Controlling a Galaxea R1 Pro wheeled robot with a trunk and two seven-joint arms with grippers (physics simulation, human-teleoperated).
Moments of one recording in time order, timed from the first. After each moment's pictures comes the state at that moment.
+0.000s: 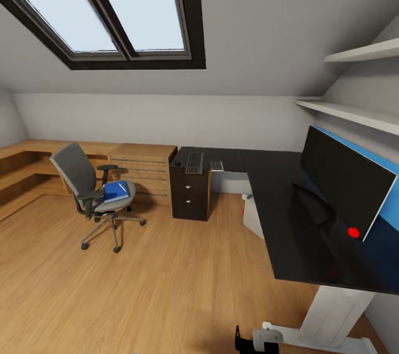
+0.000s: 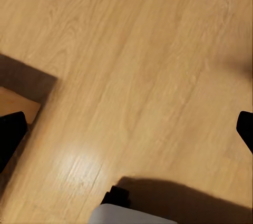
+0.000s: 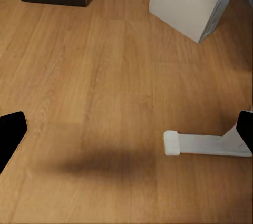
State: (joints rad) left arm -0.24 0.00 -0.40 -0.35 0.56 -0.09 0.34; right arm -0.34 0.14 0.23 -0.15 -0.07 -0.57 -0.34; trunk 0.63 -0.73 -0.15
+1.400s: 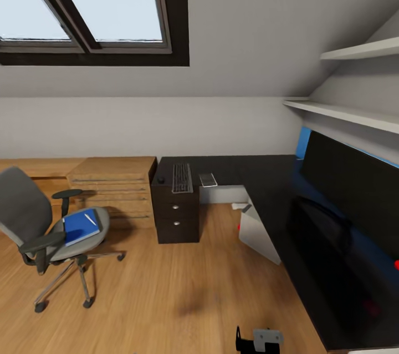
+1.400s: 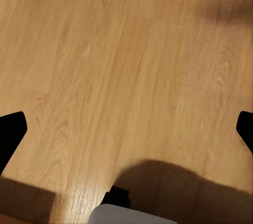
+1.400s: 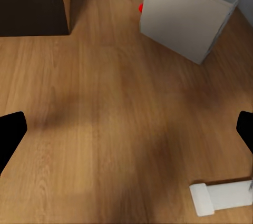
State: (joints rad) left arm -0.24 0.00 -0.40 -0.35 0.56 -0.10 0.34; right arm -0.34 0.14 0.23 -0.15 -0.07 -0.58 -0.33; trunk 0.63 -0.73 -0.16
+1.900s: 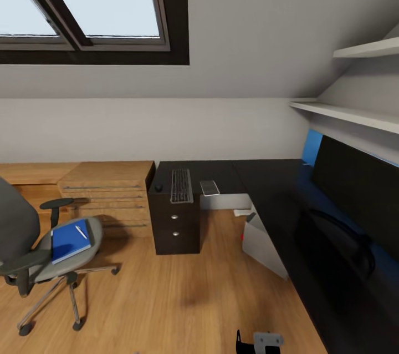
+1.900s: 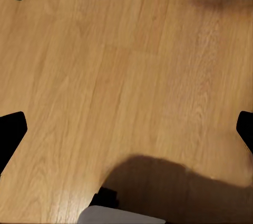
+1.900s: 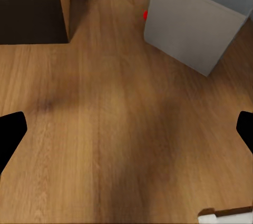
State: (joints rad) left arm -0.24 0.00 -0.39 -0.35 0.56 -0.10 0.28; right arm -0.34 0.14 0.23 -0.13 -0.07 -0.58 -0.33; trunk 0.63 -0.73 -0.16
